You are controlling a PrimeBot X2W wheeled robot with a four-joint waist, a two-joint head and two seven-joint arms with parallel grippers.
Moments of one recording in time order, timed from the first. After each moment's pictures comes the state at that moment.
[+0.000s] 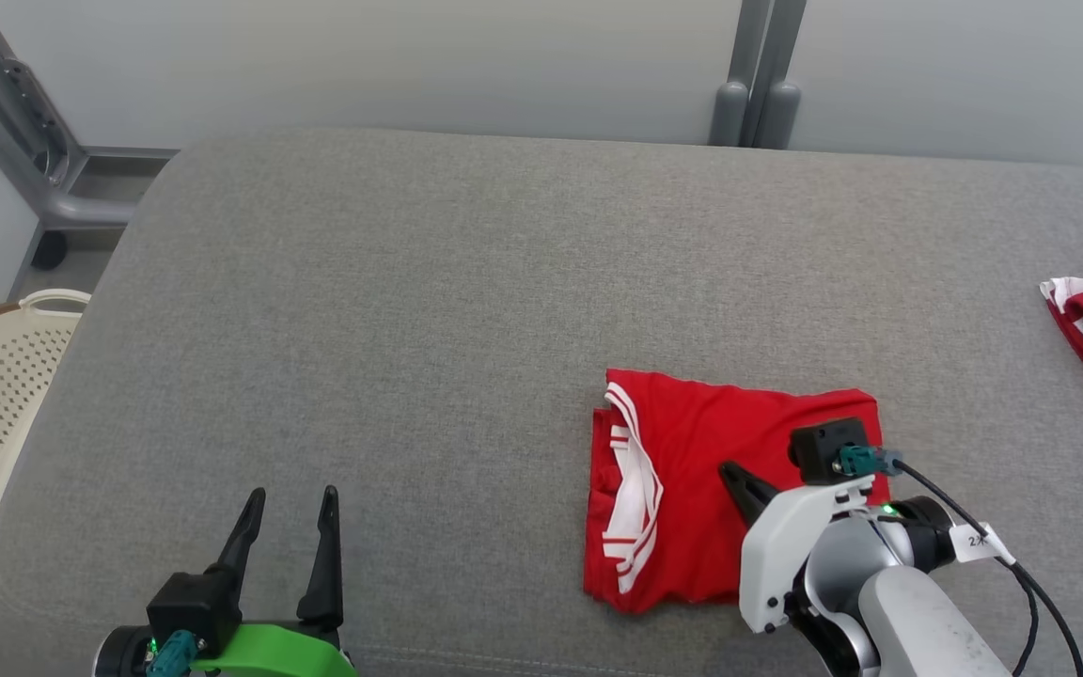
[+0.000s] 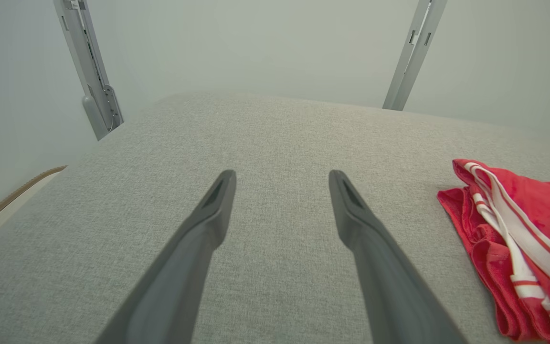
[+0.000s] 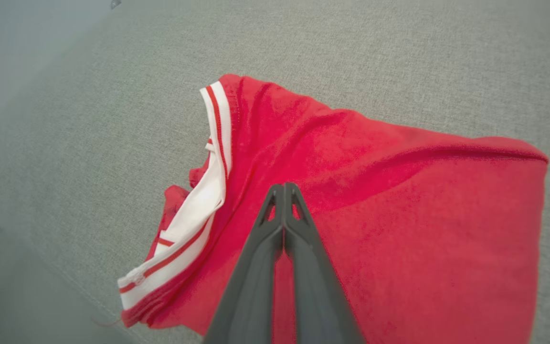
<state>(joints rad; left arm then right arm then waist) 0.00 0.05 -0.07 0.28 -0.19 -0.12 -0.26 -0.21 -0.05 0.22 0.33 0.23 0.13 0.26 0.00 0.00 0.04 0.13</state>
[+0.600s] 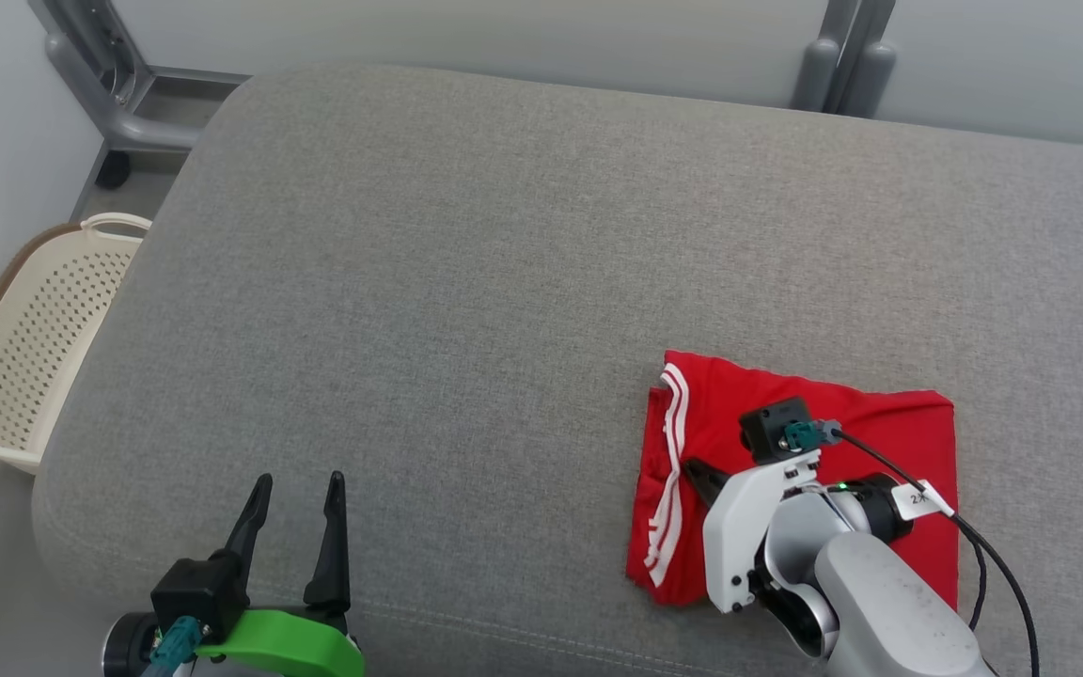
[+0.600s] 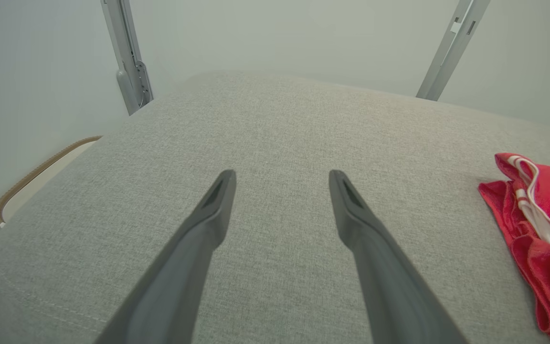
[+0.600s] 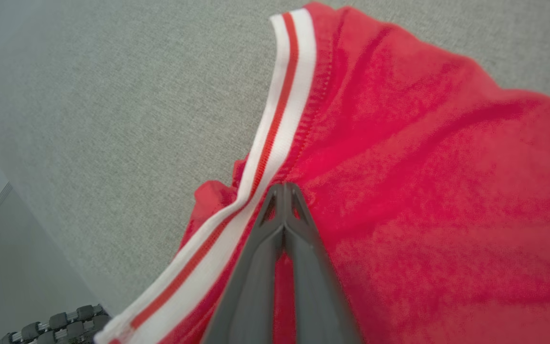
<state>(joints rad) -0.02 0.05 -0.09 0.28 -0.22 -0.11 -0.26 -0.35 -0.05 0.33 0.55 0.27 0.13 0.23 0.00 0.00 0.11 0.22</state>
